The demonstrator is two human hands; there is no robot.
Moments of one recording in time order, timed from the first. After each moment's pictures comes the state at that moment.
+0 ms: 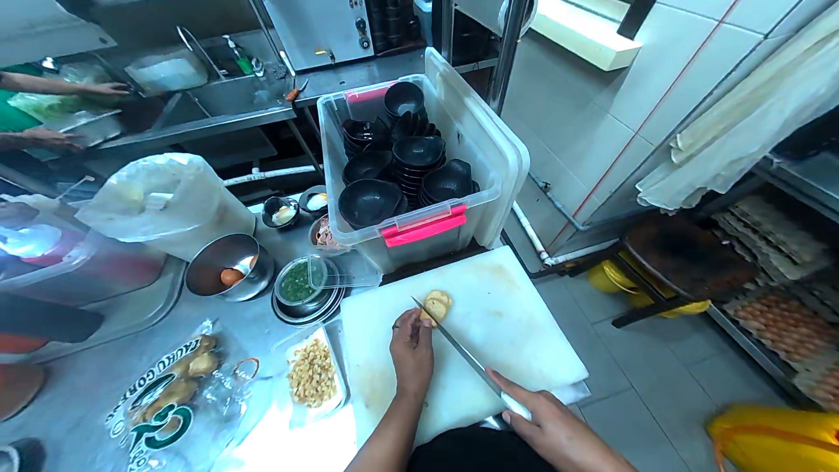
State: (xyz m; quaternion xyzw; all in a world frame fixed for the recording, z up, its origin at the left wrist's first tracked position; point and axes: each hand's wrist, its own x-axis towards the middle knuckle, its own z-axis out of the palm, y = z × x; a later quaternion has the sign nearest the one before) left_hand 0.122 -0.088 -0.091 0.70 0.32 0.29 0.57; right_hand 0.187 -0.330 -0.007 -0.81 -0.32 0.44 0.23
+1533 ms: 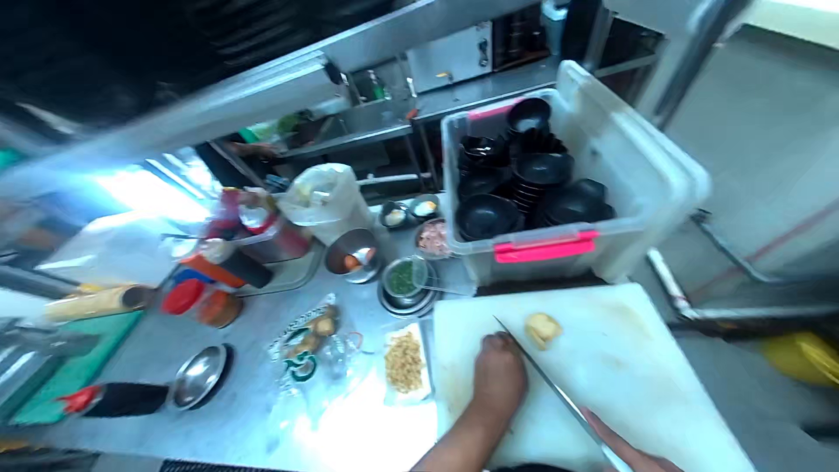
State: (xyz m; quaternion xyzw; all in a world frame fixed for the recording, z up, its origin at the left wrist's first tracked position) left_hand 0.120 -0.077 -0.047 0.93 0.30 0.02 0.20; right_hand 0.195 -0.311 0.005 -0.80 -0.41 0.41 0.18
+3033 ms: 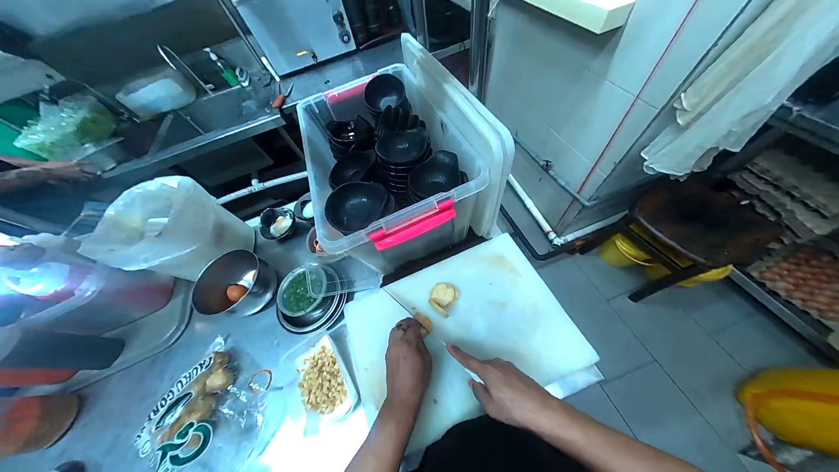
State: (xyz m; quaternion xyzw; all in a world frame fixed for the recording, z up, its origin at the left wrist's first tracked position) left_hand 0.104 -0.070 -0.075 0.93 0.25 0.17 0.21; right_hand 0.192 -0.253 -0.014 -0.79 -0.39 0.44 0.18
